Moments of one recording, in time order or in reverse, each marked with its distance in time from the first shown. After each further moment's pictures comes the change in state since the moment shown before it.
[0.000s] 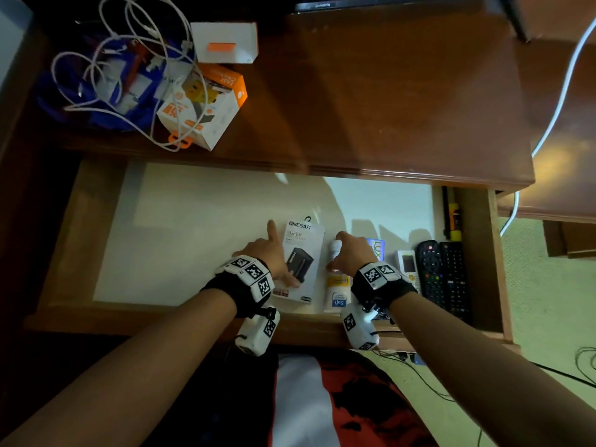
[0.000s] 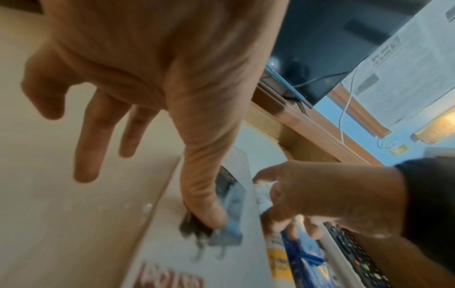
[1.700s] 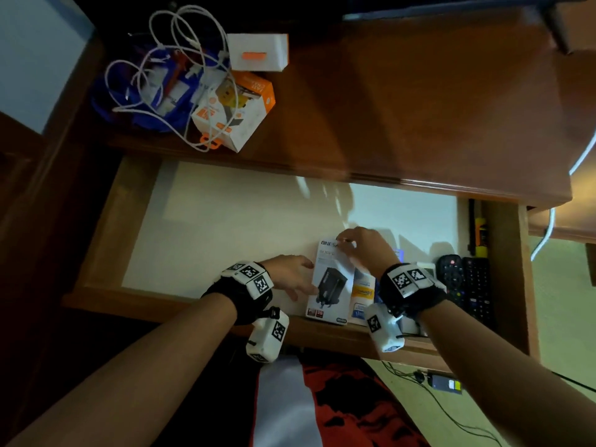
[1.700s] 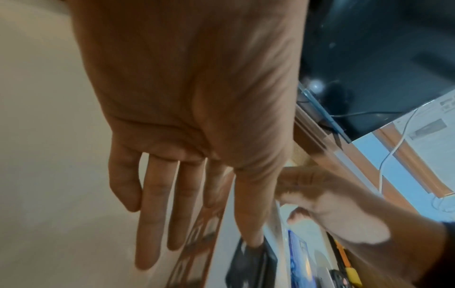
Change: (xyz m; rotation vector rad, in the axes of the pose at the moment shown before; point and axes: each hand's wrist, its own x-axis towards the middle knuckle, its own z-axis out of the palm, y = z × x) left_hand -0.018 -0.007 0.002 -0.373 -0.340 0.189; right_hand 0.006 -0.006 -0.018 0.015 0.144 -0.378
